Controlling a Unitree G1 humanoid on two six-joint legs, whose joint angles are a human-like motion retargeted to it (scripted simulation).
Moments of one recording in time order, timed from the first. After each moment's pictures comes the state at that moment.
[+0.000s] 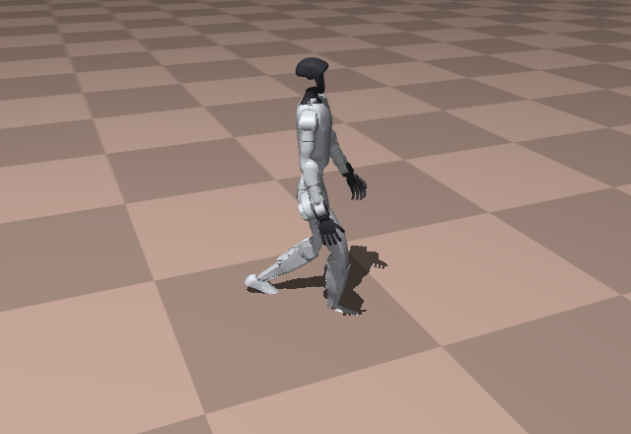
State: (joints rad) left arm -0.10 0.21 -0.26 1.22 0.00 -0.11 -0.08; right arm 0.04 -0.26 0.14 1.27 0.03 -0.09 -0.05; waist -0.06 0.11 -0.26; left_leg -0.19 0.07 0.10 0.94 -0.51 -0.01; right_leg -0.63 -0.02 -0.45 0.56 -0.48 -0.11
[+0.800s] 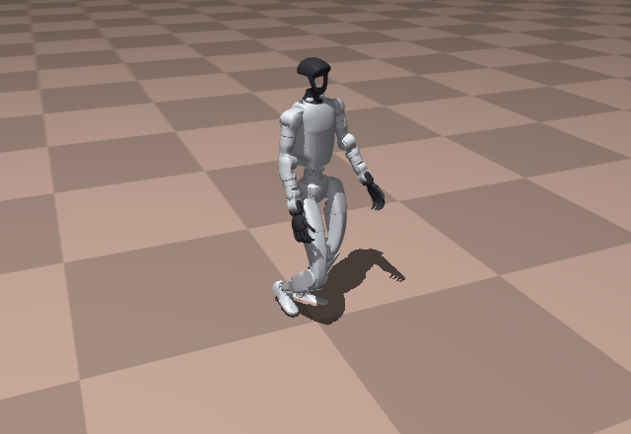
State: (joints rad) left arm -0.16 0.27 -0.19 1.26 -0.11 -0.04 0.07; right arm 0.01 -0.20 0.17 1.19 0.13 -0.08 -0.09; waist -0.16 -0.13 -0.12; left_leg -0.23 -0.27 0.18 0.53 -0.63 0.24; right_leg -0.52 -0.44 -0.20 1.42 -0.61 -0.07
